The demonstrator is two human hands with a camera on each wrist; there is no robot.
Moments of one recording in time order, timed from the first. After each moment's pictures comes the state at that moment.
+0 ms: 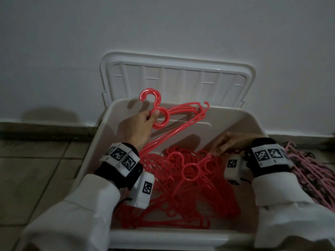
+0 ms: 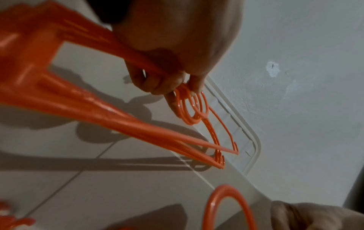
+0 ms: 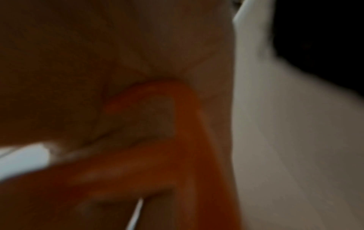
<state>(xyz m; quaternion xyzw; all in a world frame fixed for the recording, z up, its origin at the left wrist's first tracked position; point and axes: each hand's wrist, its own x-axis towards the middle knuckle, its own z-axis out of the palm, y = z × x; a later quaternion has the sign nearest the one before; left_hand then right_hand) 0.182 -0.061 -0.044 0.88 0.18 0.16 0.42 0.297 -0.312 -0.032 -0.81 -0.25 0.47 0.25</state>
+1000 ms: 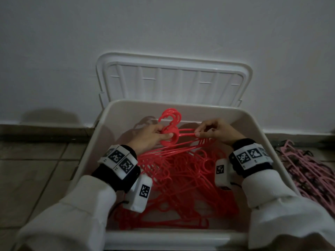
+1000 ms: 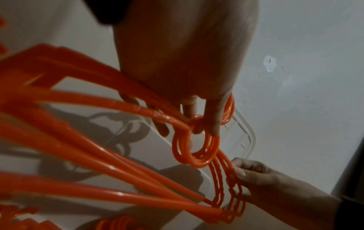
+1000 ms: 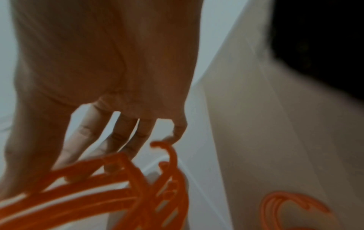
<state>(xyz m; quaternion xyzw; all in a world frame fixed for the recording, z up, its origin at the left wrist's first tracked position) 0.183 -0.079 -0.049 0.83 0.09 -0.03 0.55 0.296 -0.284 -0.049 -0.82 -0.30 0.19 0.45</state>
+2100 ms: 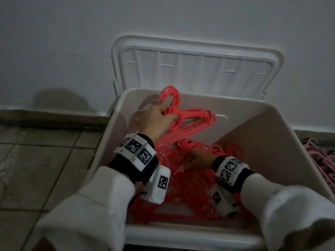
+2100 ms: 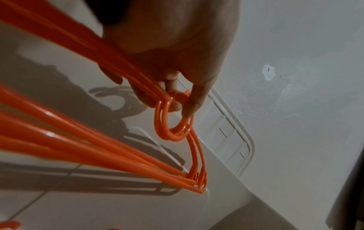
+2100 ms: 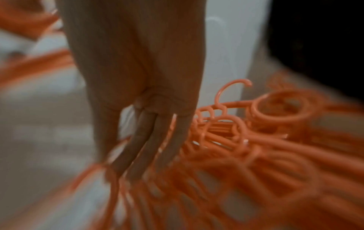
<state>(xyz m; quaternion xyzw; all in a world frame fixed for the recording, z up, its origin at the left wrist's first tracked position) 0.181 -0.064 -0.039 0.88 0.24 0.09 0.41 0.248 -0.219 -0.139 -0.85 -0.33 0.38 0.16</state>
